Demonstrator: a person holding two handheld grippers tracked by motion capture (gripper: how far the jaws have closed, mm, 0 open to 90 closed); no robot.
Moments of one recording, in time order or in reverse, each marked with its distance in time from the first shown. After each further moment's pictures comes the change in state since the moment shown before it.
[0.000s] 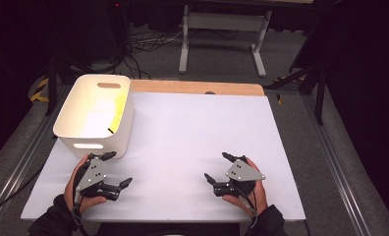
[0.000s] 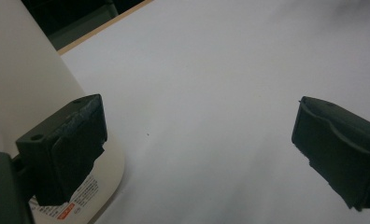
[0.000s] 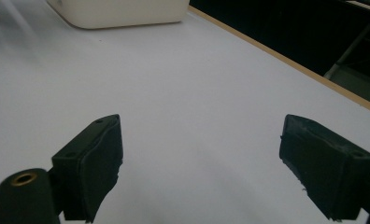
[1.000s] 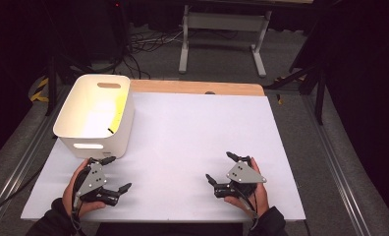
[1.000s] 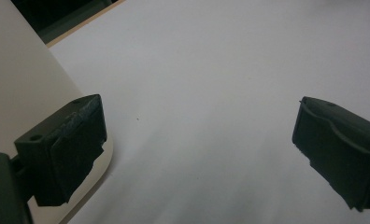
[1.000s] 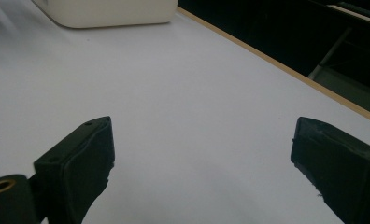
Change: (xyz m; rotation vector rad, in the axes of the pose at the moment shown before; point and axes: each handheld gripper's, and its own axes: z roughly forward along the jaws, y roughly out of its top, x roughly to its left) left arm -0.008 -0.005 -0.004 0.035 -0.010 0.032; right arm 0.003 -0.001 -0.004 -0.004 -0.053 -0.008
